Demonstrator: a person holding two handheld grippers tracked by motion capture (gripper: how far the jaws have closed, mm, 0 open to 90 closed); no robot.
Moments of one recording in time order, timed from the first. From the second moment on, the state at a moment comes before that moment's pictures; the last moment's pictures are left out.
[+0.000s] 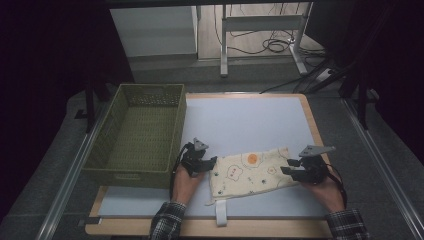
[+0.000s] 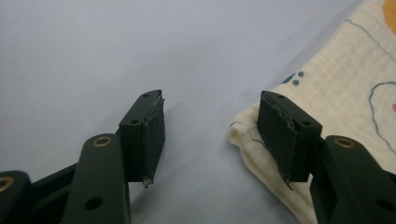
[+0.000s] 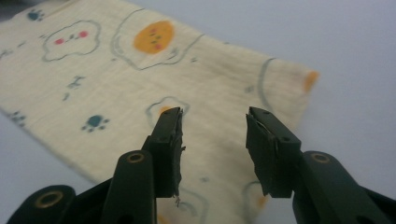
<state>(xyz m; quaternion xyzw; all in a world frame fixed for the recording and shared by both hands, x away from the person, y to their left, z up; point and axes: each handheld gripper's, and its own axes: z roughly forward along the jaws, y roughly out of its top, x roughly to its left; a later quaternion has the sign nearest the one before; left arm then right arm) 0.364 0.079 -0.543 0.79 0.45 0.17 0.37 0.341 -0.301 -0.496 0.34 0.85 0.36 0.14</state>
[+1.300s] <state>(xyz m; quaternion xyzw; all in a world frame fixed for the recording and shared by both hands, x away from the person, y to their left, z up) 0.363 0.080 -0.544 0.80 0.45 0.17 0.37 0.284 -0.123 -0.513 0.17 0.91 0.38 0.04</state>
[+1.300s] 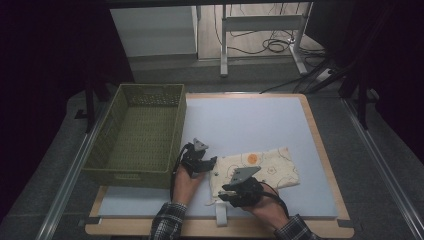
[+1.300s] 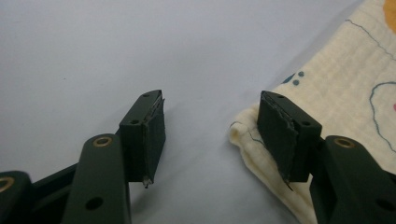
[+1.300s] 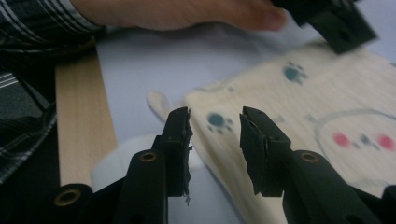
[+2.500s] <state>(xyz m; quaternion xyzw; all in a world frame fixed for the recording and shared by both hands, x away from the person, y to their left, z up) 0.355 0.071 -0.513 0.79 0.41 0.14 0.44 0.280 -0.116 -0.502 0.17 0.90 0.39 0.05</state>
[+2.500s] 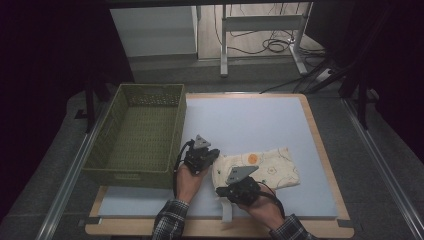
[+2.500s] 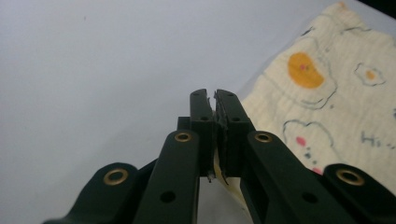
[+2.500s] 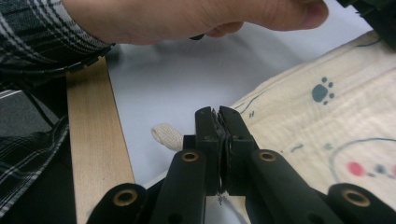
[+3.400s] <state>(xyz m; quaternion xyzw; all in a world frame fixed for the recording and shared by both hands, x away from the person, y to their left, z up) 0.382 -0.015 -0.500 0.81 0.32 0.14 0.47 0.280 -0.226 -0.482 0.24 0.87 0.41 0.11</state>
